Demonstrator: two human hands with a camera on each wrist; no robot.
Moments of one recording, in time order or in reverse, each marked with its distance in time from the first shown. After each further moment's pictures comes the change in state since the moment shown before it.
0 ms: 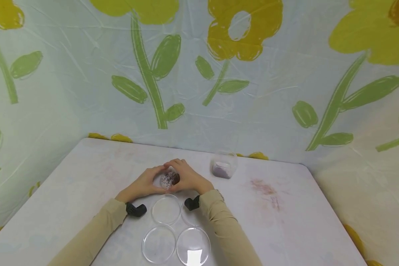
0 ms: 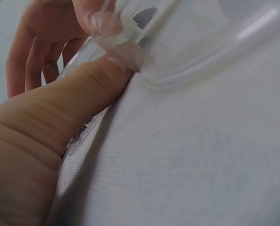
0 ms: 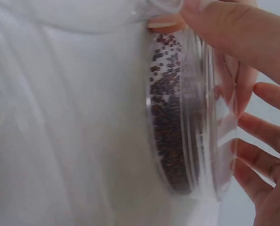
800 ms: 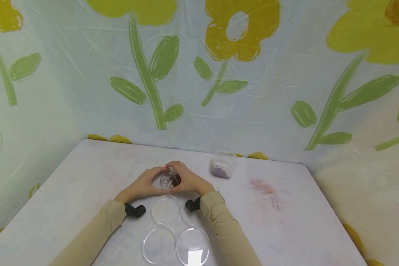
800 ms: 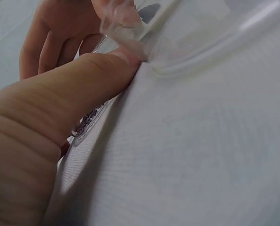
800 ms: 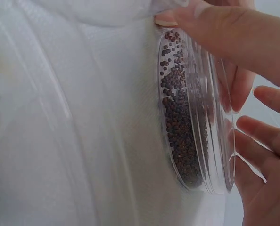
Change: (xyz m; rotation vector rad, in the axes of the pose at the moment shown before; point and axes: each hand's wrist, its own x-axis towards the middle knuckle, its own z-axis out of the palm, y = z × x) left_hand -0.001 0.001 -0.001 -0.023 -0.038 -0.061; right_hand -0.007 0.006 0.003 0.088 -0.023 0.013
